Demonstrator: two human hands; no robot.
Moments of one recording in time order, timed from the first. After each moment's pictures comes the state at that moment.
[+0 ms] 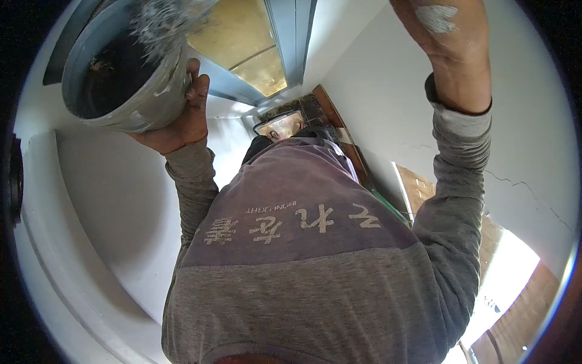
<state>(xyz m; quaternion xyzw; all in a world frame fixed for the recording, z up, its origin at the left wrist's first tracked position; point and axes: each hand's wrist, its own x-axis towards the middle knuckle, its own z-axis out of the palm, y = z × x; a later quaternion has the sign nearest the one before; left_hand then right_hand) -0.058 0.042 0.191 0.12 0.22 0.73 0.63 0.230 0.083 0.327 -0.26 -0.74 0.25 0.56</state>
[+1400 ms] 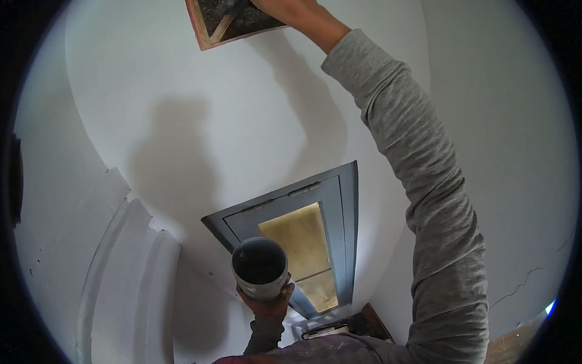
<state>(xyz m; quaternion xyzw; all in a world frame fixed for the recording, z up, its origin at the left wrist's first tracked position) -0.065 0.005 0.188 0.12 0.08 0.68 0.72 0.132 0.150 0.690 -0.16 -0.66 -0.29 0.67</state>
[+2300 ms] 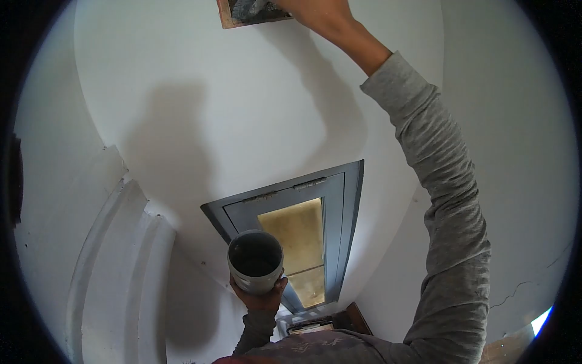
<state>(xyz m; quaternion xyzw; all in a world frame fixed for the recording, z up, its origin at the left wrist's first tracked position) -0.066 -0.001 0.203 0.08 0.11 0.72 0.68 0.125 0.153 0.664 -0.18 -0.70 -0.24 0.65</state>
